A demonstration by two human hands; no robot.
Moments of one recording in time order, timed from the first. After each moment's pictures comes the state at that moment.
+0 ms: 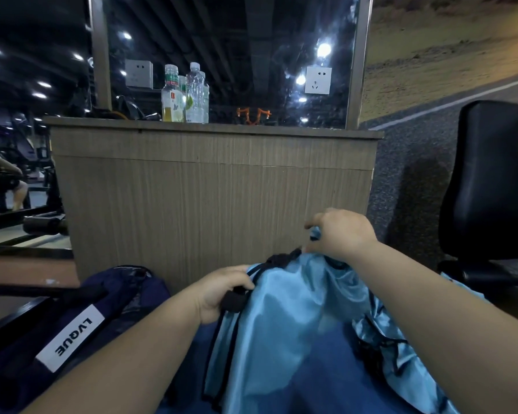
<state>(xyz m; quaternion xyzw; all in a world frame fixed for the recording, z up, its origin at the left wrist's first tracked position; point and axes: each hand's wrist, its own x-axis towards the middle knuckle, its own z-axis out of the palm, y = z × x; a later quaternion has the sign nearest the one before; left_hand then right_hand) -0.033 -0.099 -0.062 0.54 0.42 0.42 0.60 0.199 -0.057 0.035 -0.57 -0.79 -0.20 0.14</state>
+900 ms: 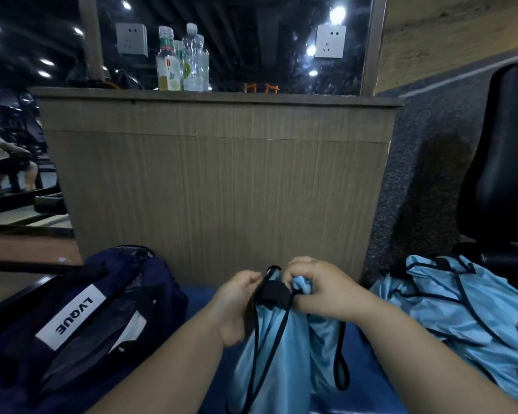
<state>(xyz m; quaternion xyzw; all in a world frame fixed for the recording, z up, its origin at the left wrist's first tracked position) 0.010 -0.104 -0.102 0.36 0.40 0.47 0.70 0.192 -0.072 -0.068 -0.34 -0.89 0.19 0.23</state>
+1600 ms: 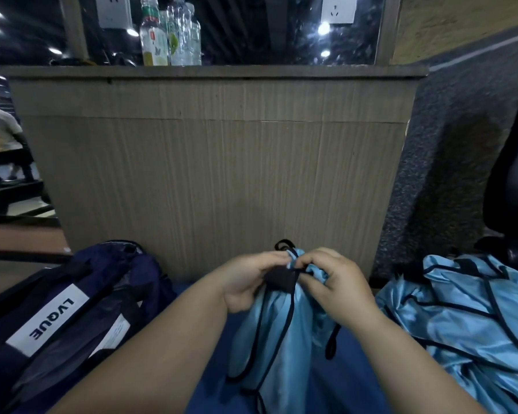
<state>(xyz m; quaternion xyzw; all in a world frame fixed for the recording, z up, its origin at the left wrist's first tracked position) 0.028 -0.039 -0.078 0.49 0.41 0.40 0.65 0.210 -0.013 -0.106 -0.36 -0.81 0.10 0.45</state>
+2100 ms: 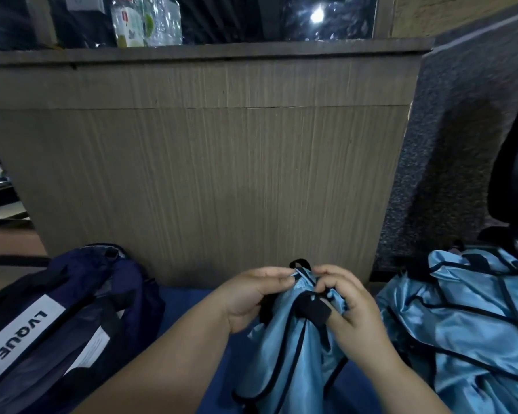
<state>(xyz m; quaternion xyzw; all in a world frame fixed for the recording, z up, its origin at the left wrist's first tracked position) 0.041 -0.002 -0.117 0.51 0.45 0.41 0.61 0.234 0.007 -0.163 -0.33 -0.76 0.15 0.54</state>
